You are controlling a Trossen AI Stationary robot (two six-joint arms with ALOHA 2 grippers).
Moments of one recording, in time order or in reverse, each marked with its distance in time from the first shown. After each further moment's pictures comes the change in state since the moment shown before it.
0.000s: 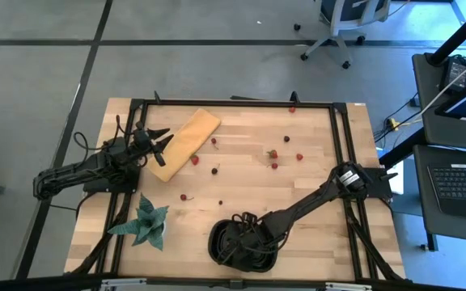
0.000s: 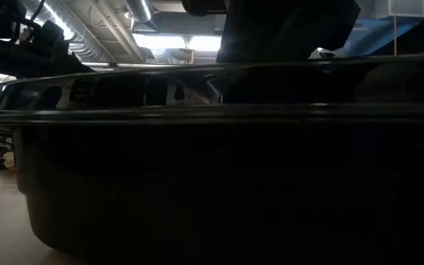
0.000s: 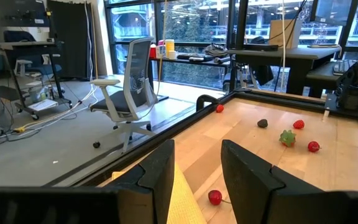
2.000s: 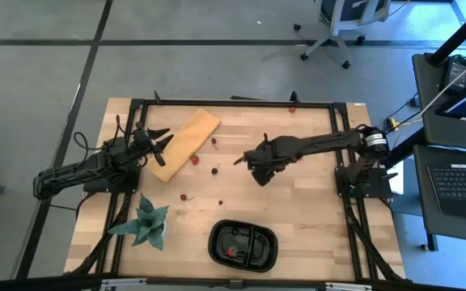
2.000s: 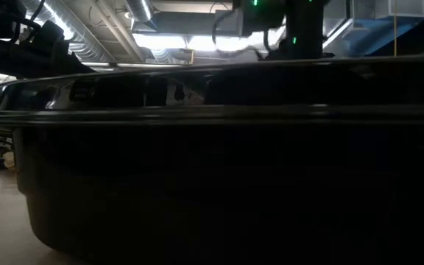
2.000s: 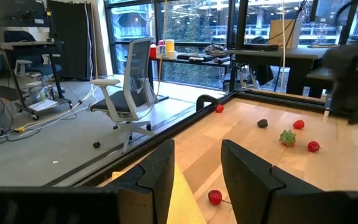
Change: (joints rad) left arm 0.000 0.000 0.000 0.000 0.000 0.000; right arm -0.512 -0.364 -0.237 -0.653 0.102 0.159
